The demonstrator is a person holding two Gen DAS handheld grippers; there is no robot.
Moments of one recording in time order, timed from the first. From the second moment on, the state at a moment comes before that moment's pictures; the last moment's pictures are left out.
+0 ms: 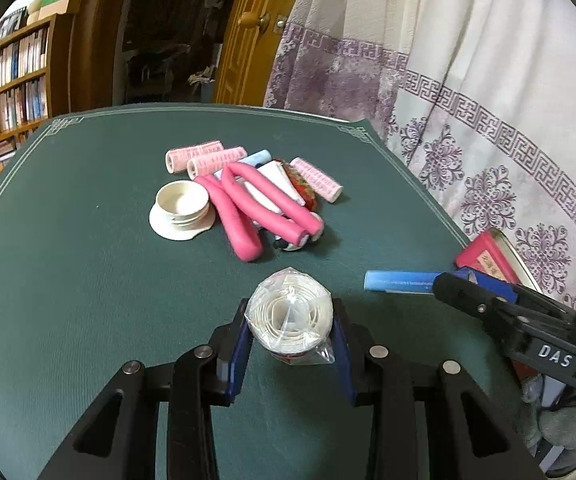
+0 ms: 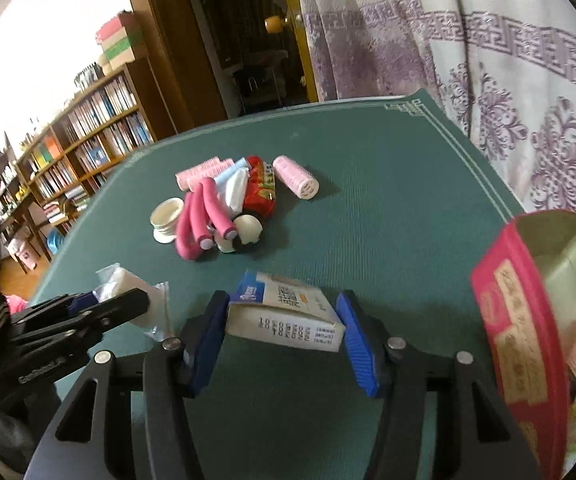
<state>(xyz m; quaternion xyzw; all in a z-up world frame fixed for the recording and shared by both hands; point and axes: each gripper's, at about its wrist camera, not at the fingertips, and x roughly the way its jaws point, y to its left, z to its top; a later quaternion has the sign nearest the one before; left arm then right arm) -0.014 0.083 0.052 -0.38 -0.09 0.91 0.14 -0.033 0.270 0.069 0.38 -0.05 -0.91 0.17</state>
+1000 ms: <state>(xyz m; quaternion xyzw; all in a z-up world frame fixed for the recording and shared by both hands) 0.026 0.230 0.120 -0.34 0.00 0.90 0.28 0.070 0.438 0.140 0.24 -0.11 -0.96 -0.01</state>
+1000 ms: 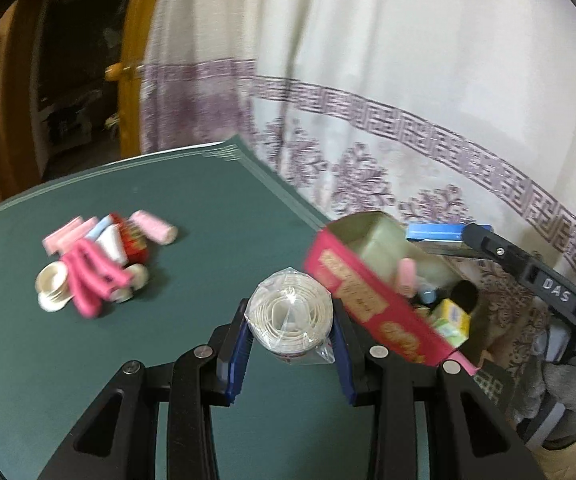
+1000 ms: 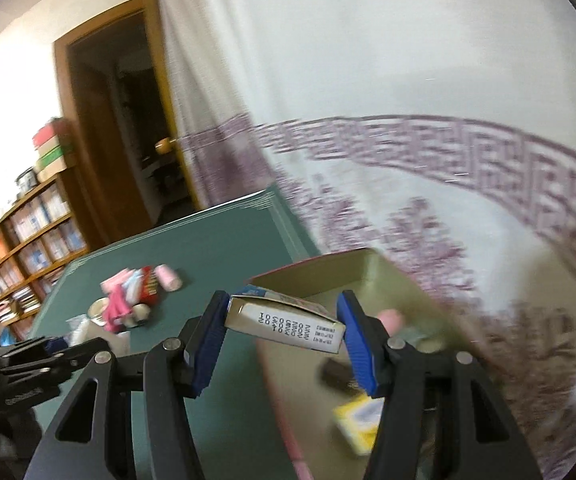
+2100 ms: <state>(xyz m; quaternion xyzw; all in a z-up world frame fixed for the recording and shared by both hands) 0.003 0.347 0.115 -0.35 0.01 0.87 0.35 0.073 0.513 0.113 0.25 -0.15 -0.96 -0.07</state>
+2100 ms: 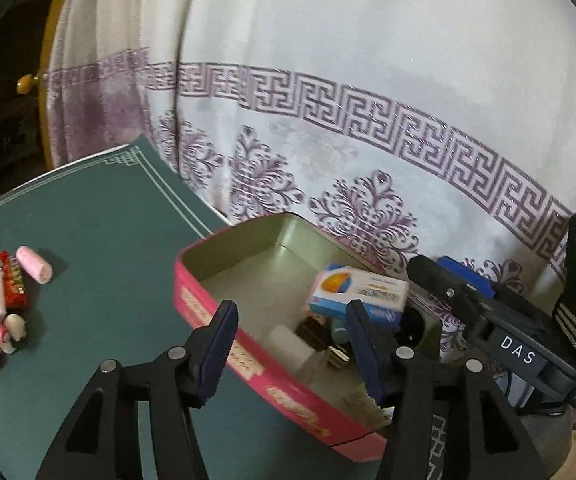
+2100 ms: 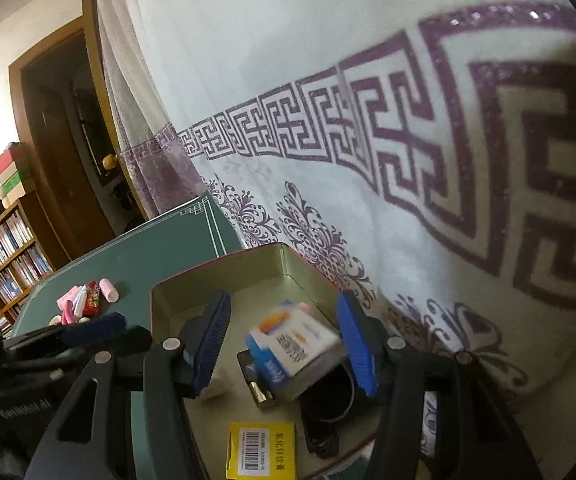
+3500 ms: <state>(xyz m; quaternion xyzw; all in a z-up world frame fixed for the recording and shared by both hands) -0.047 0.065 0.076 -0.38 -0.09 0.92 0.08 0.016 0.328 0.105 0.30 -0.06 -0.95 0.09</state>
